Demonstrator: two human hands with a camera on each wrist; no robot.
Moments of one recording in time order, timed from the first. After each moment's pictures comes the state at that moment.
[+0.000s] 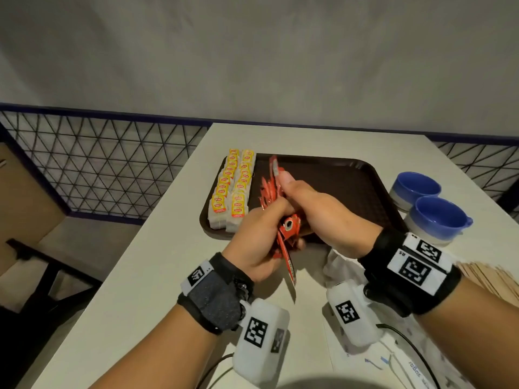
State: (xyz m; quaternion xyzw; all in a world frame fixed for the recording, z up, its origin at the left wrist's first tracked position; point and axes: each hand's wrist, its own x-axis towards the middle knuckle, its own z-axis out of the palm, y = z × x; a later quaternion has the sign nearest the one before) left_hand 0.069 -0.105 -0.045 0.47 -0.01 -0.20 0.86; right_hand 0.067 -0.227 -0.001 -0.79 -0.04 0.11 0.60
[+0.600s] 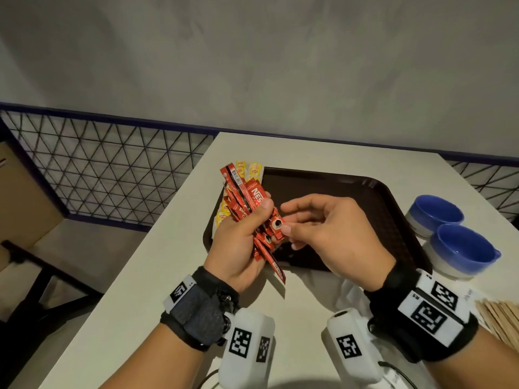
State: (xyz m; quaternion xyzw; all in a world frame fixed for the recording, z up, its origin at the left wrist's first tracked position) left_hand 0.114 -0.069 -0.067 0.36 0.02 -0.11 0.93; right_hand 0.086 -0.228 -0.010 -0.79 -0.06 0.01 0.61
